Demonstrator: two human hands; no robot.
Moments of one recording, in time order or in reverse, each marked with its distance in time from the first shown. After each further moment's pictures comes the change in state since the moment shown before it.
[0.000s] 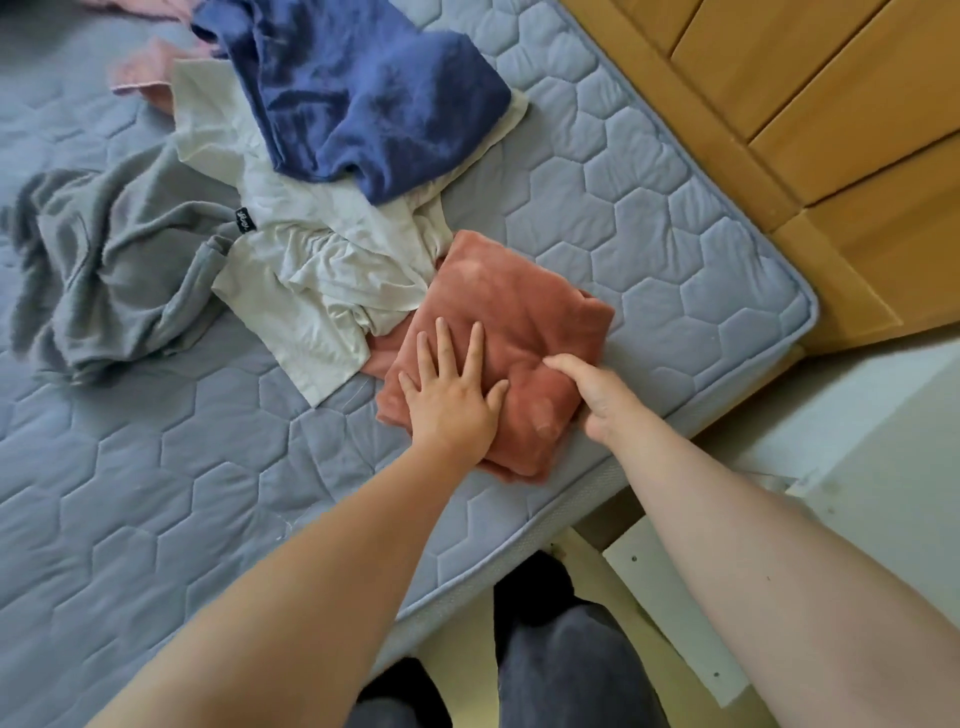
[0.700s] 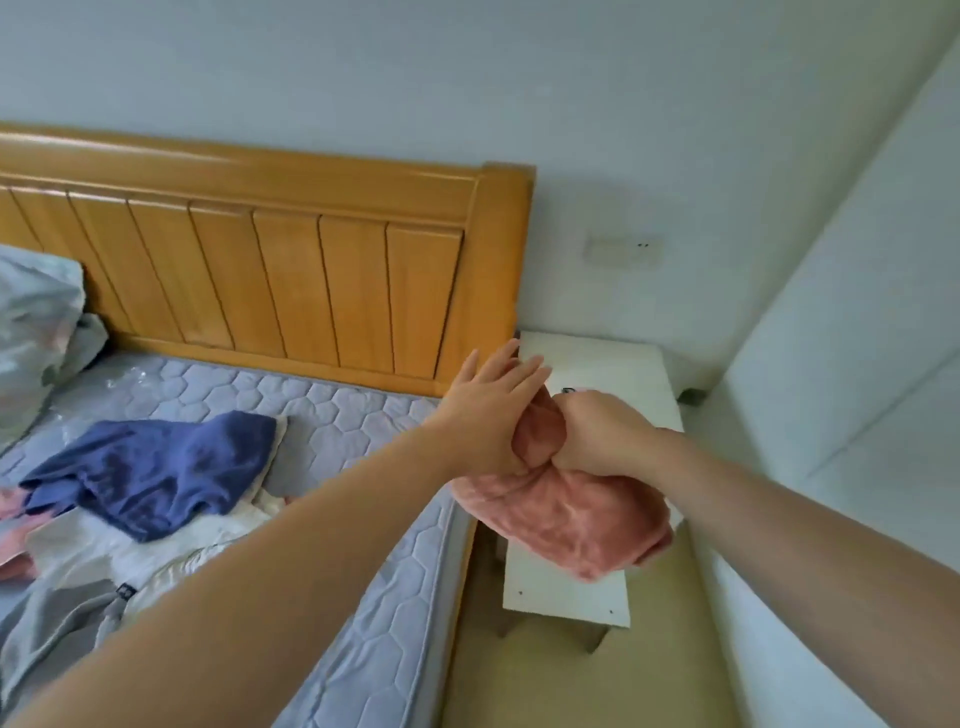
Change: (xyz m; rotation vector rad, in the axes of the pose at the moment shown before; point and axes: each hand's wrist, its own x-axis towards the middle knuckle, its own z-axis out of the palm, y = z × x) left_hand -0.288 0.198 -0.276 0.476 0.186 1.490; right_hand -0.501 -0.011 -0.111 -1.135 0.676 -0.650
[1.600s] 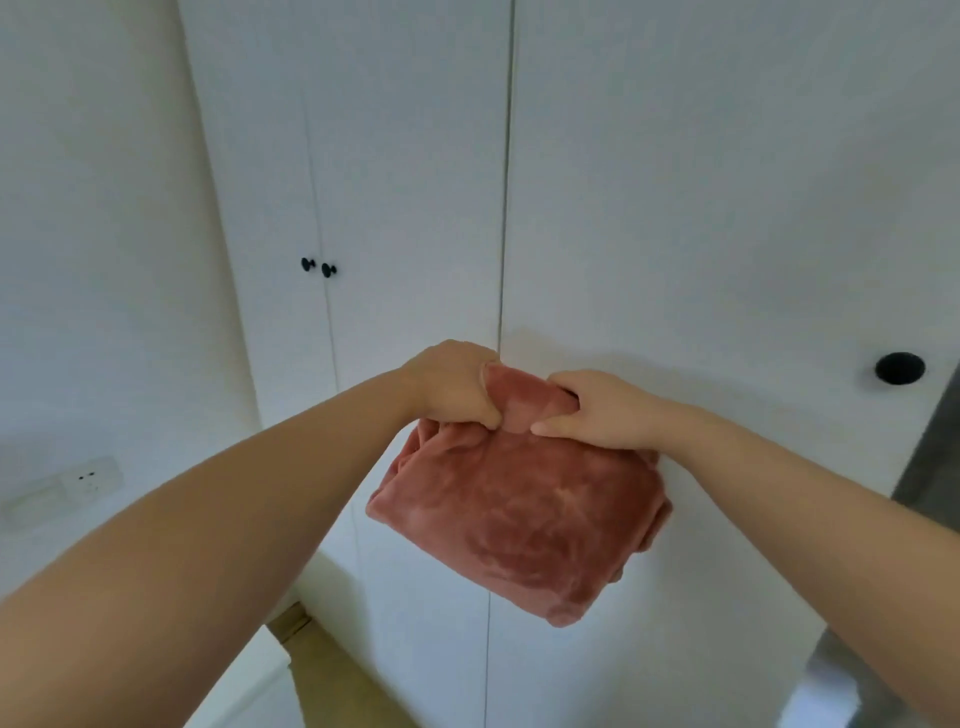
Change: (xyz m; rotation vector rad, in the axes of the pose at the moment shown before) left_hand 0.148 0.505 -0.260 -0.317 -0.048 0.851; right_hand -0.513 0.163 -0.244 0.089 0.597 0.818
